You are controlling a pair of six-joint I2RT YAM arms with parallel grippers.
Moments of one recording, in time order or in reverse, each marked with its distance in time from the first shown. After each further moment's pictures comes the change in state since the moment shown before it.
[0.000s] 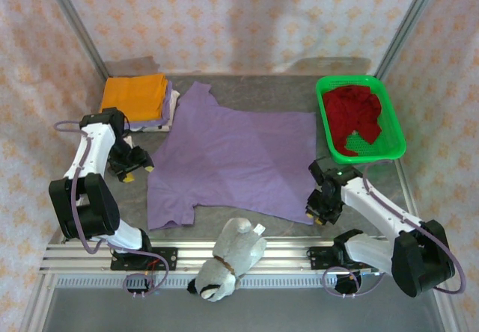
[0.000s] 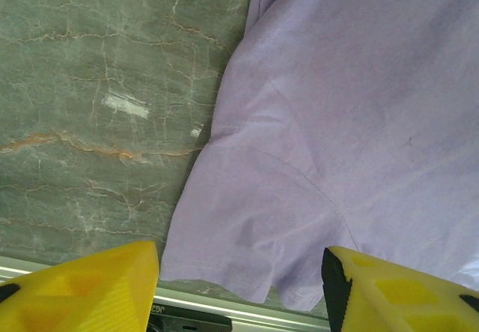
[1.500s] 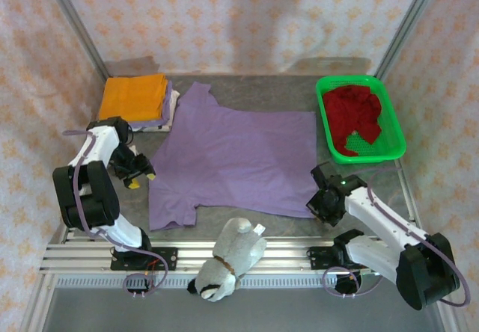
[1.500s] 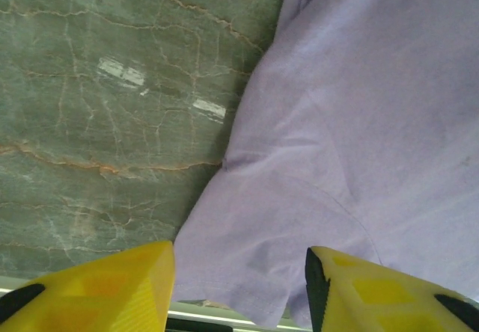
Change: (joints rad) left arm 0.015 0.100 -0.094 0.083 0.023 0.006; right arm 0.006 -0.106 -0.079 0.080 0.120 0.127
